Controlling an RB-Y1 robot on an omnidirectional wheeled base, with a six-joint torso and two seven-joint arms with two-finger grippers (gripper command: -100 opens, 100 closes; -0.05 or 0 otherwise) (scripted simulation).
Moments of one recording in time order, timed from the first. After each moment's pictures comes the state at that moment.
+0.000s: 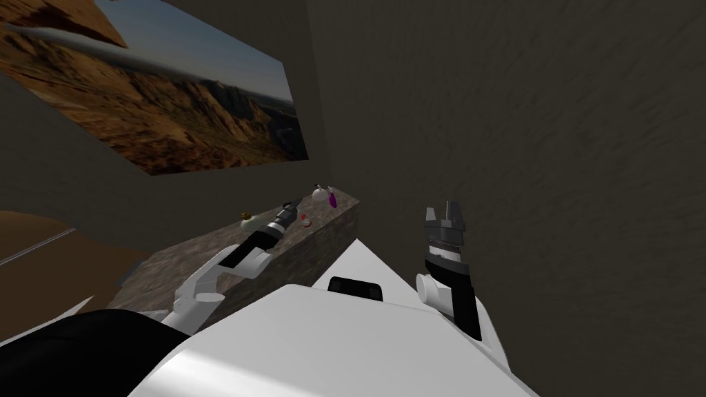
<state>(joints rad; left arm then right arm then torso) 0.51 0.63 0.20 -2.26 0.23 0.10 -0.06 0.47 0.03 -0.03 -2.31 0.10 -0.40 -0.05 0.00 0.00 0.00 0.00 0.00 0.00</state>
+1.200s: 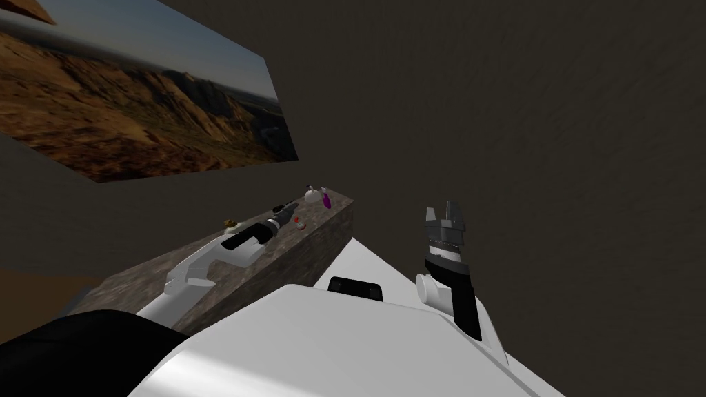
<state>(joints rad) 0.47 0.79 0.25 -2.18 0.34 0.42 -0.11 0.47 0.03 -0.03 -2.31 0.10 -0.40 -0.05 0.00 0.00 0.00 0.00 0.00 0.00</state>
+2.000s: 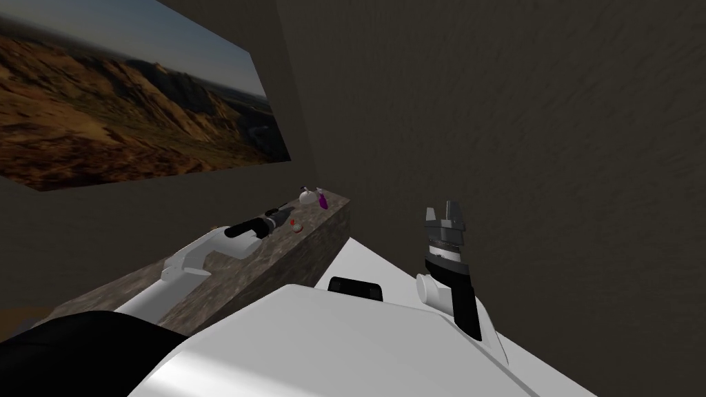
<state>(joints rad) 0.43 0.90 0.27 -2.11 0.45 0.64 -0.13 0.47 0.03 -0.03 -2.31 0.10 -0.40 -0.05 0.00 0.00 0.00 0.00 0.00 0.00</state>
